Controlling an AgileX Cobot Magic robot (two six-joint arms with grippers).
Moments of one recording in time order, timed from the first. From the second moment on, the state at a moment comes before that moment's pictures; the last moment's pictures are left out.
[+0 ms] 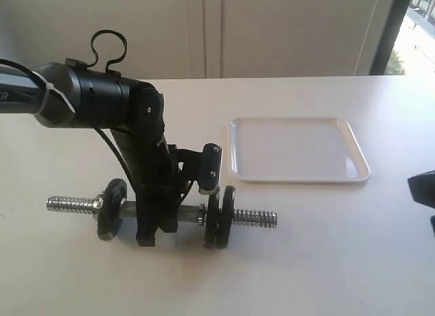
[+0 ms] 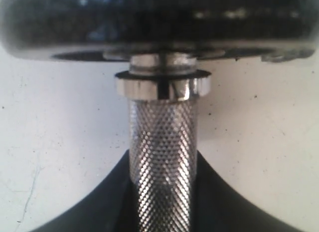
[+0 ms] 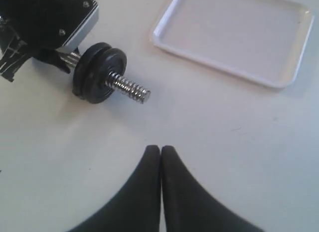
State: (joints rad) left arm -0.69 1.93 -1.34 -0.15 0.86 1.14; right arm 0.35 0.67 -0.76 0.18 0.92 -0.12
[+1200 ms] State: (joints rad) left arm -0.85 2.02 -1.57 -0.13 0.89 1.06; right arm 0.35 0.55 -0.76 0.06 0.96 -0.02
